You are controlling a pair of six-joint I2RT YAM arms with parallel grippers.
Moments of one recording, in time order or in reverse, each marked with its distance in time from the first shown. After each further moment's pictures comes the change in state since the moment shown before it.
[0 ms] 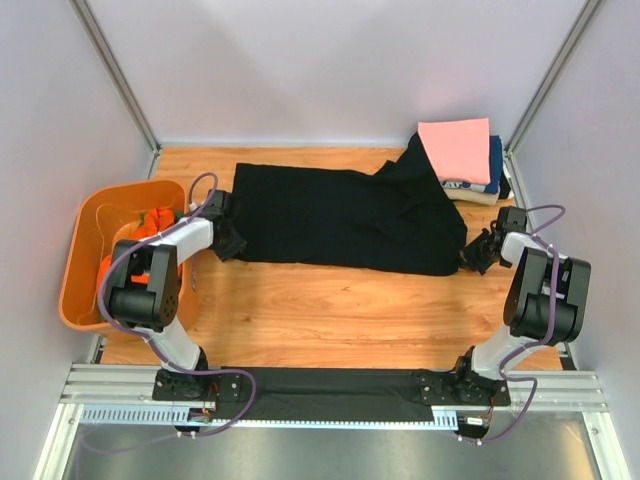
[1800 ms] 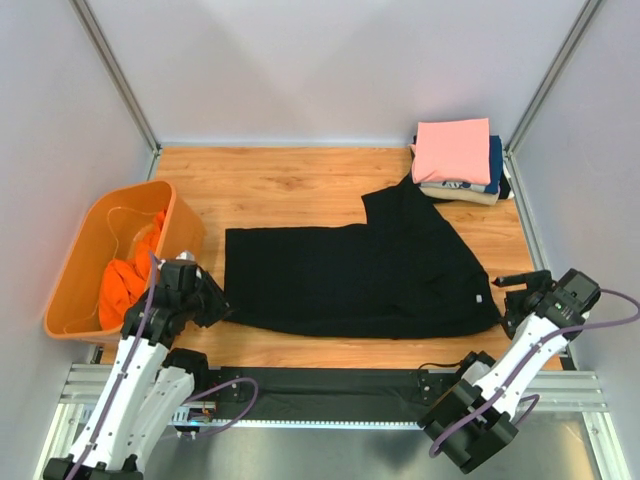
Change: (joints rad) left arm -0.054 -1.094 -0.362 -0.522 0.259 -0.073; right arm -0.518 -0.885 -0.206 -0.542 -0.034 0.100
